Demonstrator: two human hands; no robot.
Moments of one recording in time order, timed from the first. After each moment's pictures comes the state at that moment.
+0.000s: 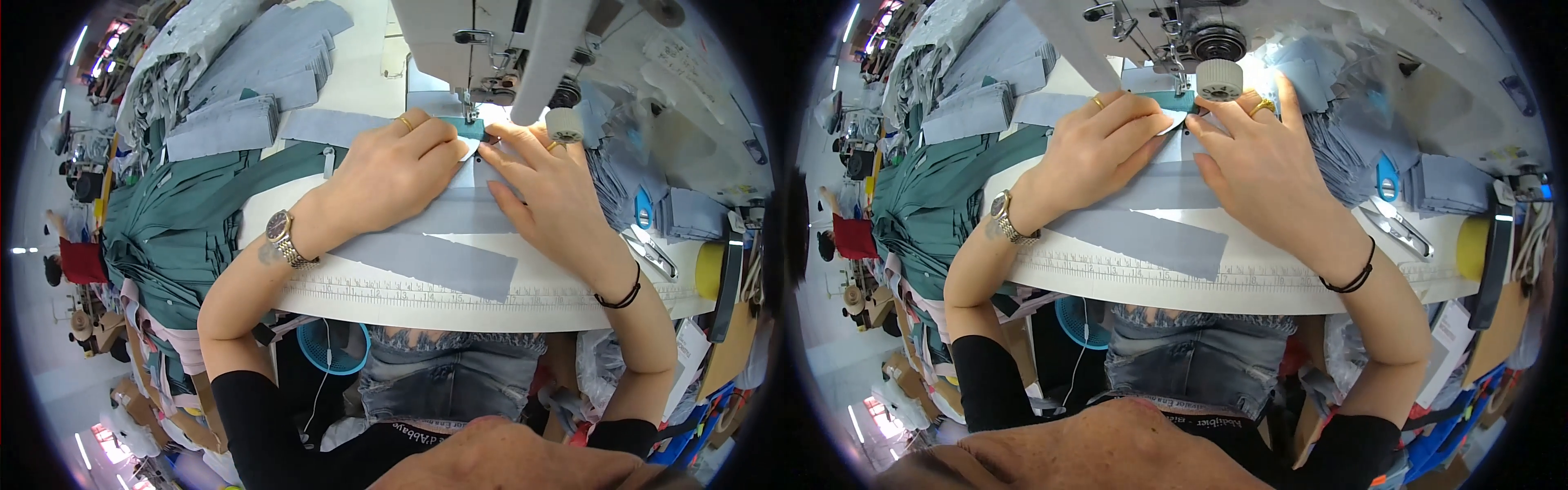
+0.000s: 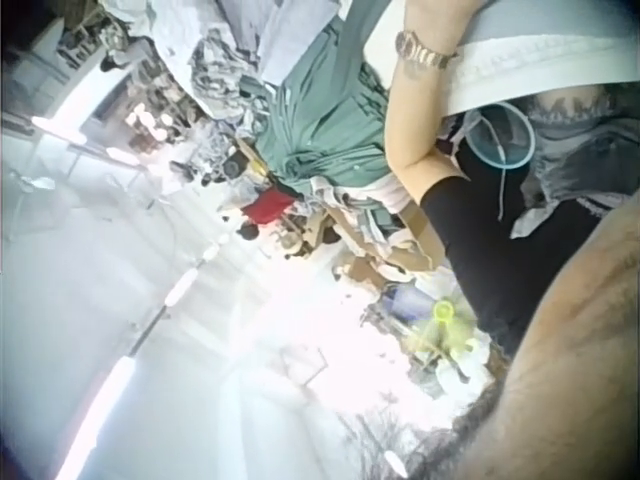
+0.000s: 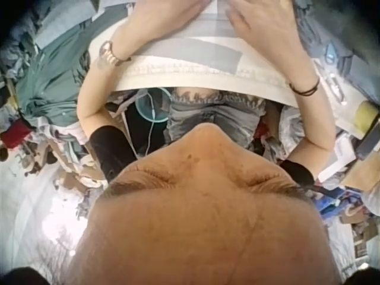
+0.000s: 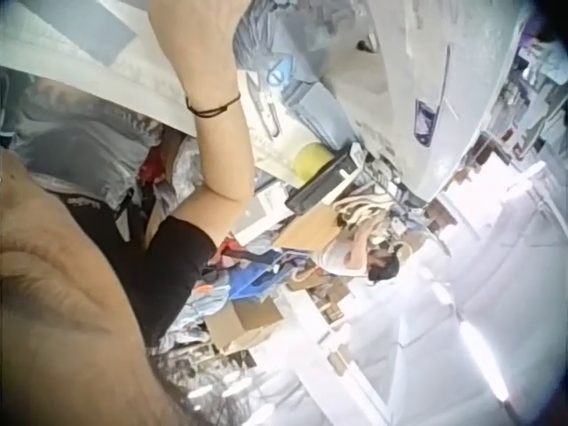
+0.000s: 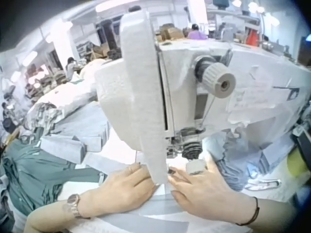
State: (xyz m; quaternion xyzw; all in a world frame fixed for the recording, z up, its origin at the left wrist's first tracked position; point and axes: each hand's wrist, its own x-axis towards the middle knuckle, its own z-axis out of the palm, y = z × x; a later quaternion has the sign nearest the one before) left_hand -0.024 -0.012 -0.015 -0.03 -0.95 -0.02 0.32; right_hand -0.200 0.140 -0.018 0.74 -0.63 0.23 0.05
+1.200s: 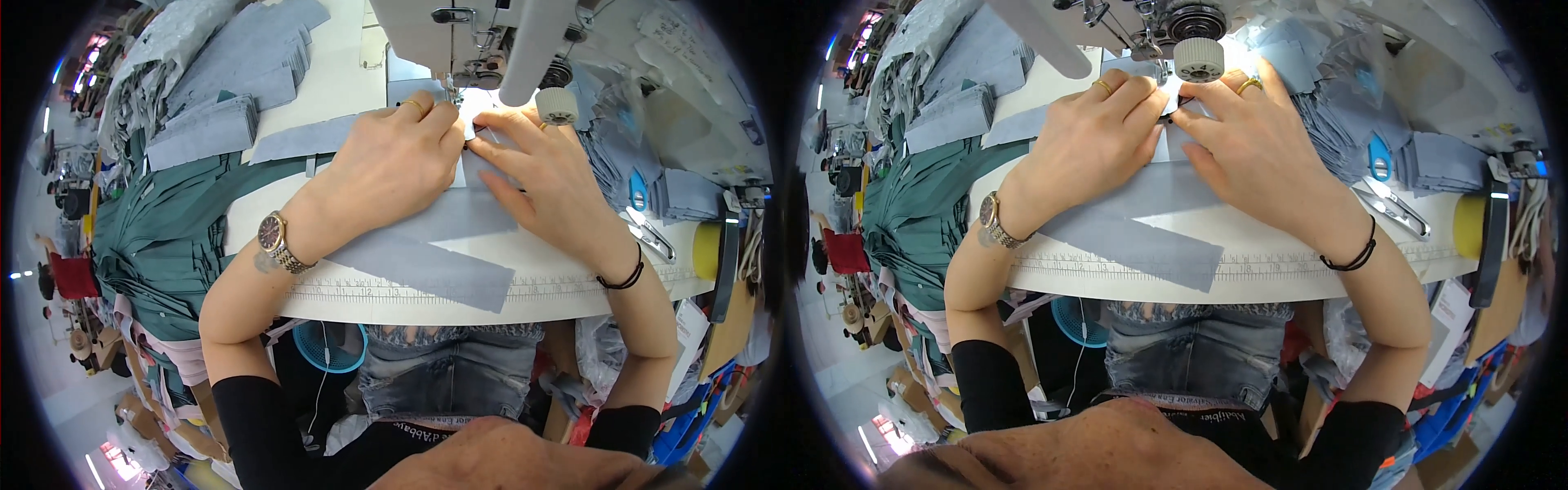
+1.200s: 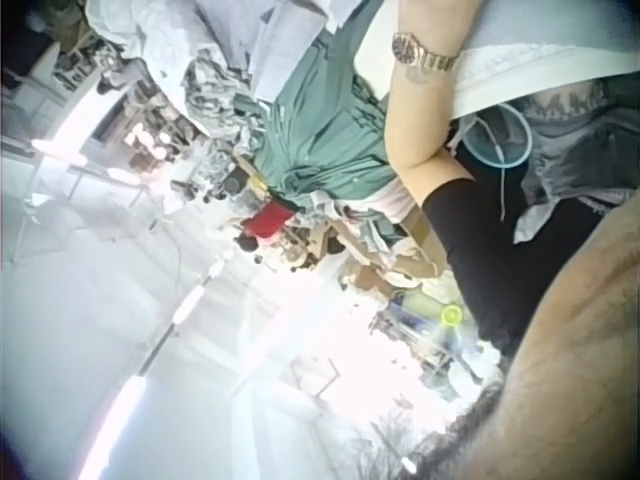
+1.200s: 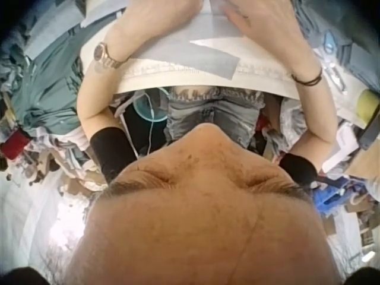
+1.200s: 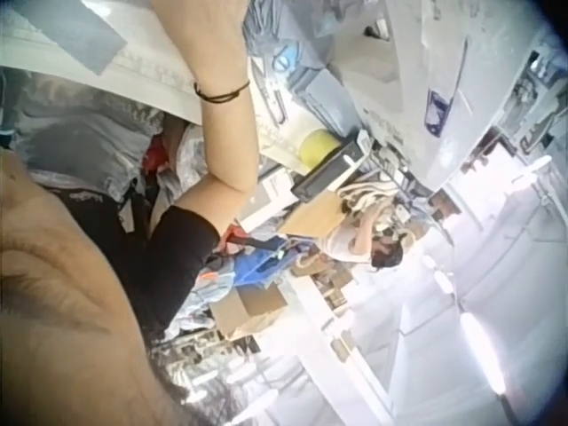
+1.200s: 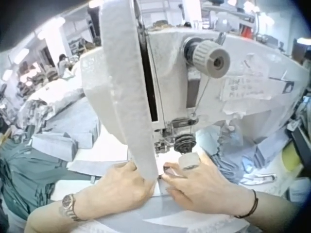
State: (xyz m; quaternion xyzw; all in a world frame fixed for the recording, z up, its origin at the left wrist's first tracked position) left_hand -0.034 -0.002 -0.010 0.02 -0.97 0.07 0.22; right_hand -0.205 0.138 -0.015 0.75 -0.61 0.27 0.03
